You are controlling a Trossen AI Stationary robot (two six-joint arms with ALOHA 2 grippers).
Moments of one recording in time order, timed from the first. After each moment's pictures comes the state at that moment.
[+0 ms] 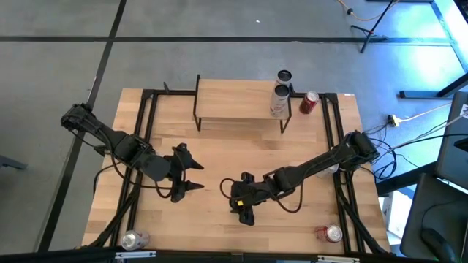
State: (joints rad) left arm -0.51 1.20 1.21 -0.65 -0.38 -0.60; right arm 0.41 1.87 1.45 -0.37 0.04 0.51
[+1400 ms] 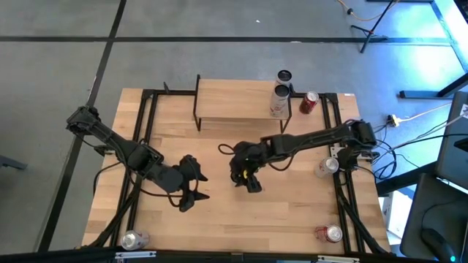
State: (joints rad) left arm -0.52 1.32 1.21 -0.61 -0.32 -0.76; right arm 0.13 1.81 1.44 -0.50 -0.27 -0.09
